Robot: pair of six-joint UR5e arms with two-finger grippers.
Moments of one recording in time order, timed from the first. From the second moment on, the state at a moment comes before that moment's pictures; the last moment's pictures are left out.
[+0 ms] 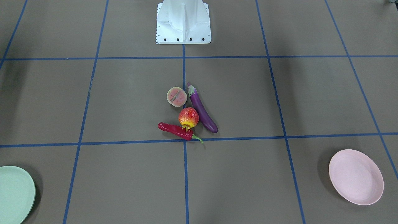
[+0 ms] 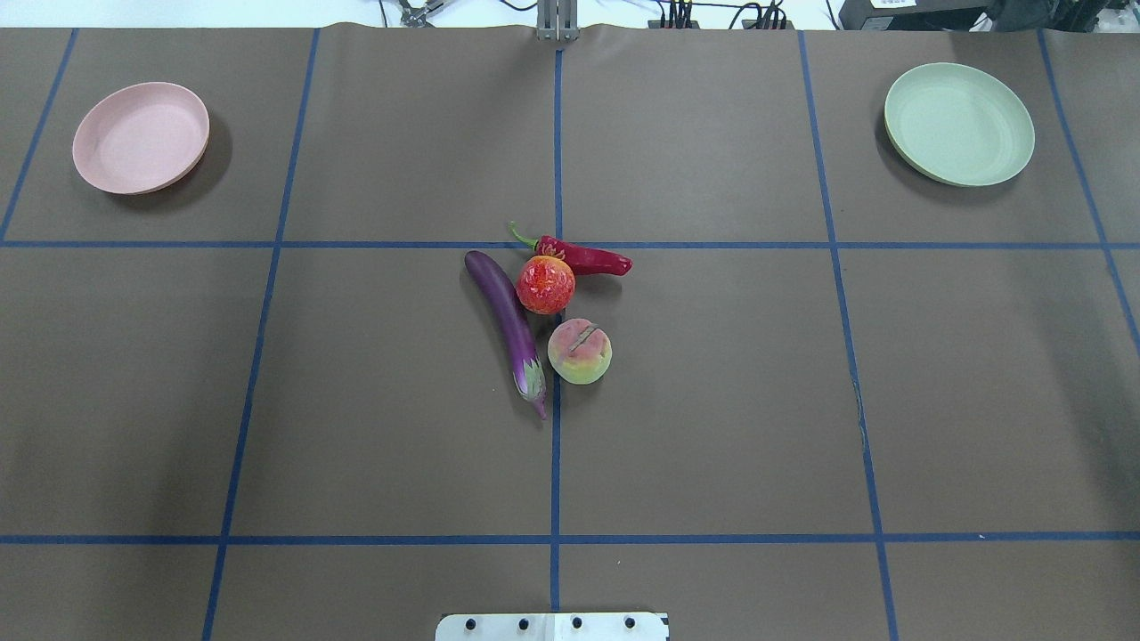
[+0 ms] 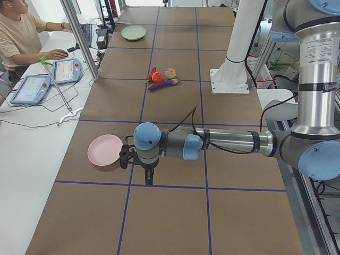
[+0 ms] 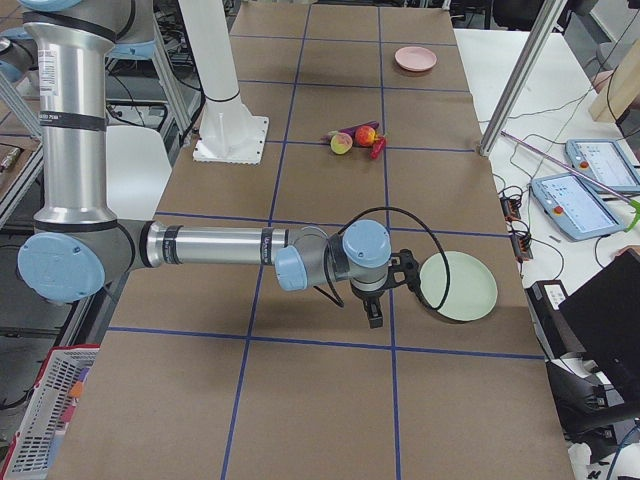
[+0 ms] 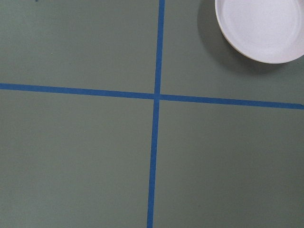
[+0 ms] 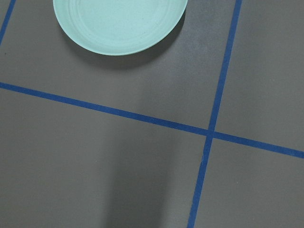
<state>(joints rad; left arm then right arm) -1.59 -1.50 -1.69 -1.63 -2.44 -0.13 1.53 -1.62 1.63 -1.33 2.44 0.00</state>
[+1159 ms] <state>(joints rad) -1.59 -1.50 -1.66 -1.63 -2.44 -0.12 1.51 -1.59 1.68 -1.52 2.43 -0.01</state>
